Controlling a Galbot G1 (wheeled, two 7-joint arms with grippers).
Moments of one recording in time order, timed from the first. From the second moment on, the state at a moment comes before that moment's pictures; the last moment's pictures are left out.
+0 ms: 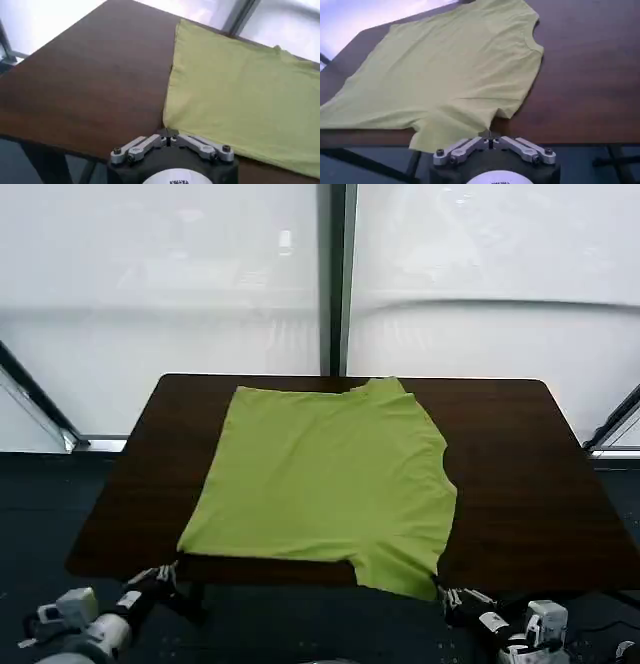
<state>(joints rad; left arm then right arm) 2.10 -1.02 -0.81 -2.31 -0.94 0.33 -0.22 -2.10 1.13 0.72 2.48 0.77 -0.57 0.09</state>
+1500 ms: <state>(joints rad) 1.47 -1.01 -0.52 -2.05 -0.89 0.34 -0.23 -1.33 1.13 0.52 2.00 0.77 -0.51 0.10</state>
